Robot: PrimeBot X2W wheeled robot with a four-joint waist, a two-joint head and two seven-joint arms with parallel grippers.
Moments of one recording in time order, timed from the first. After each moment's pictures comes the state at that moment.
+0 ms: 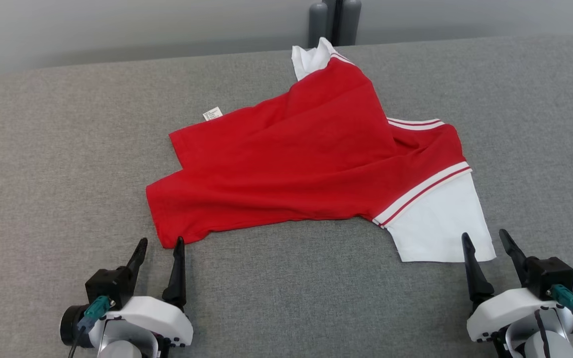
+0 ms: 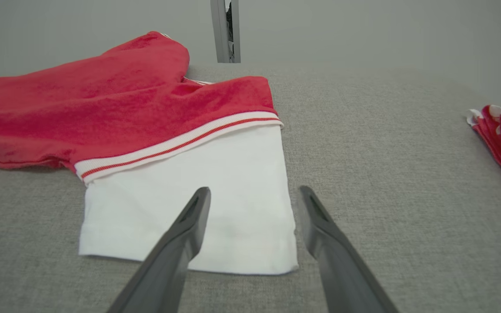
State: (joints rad) left arm -0.17 0.05 -0.11 0.50 -0.27 -0.01 -0.26; right arm -0.19 -0.05 -0.03 0.51 0.05 0.13 -0.26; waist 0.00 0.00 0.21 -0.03
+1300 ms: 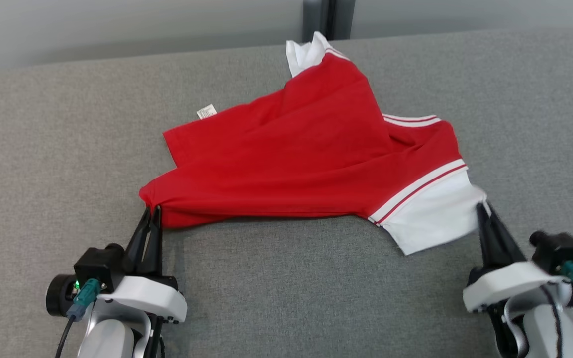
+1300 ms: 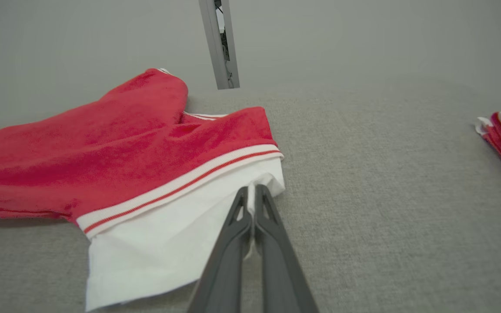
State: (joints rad) left arm -0.20 0.05 -0.08 0.41 -0.20 -0.02 -0.26; right arm -0.26 -0.05 0.00 0.55 0.14 0.13 -0.26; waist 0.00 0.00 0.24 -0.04
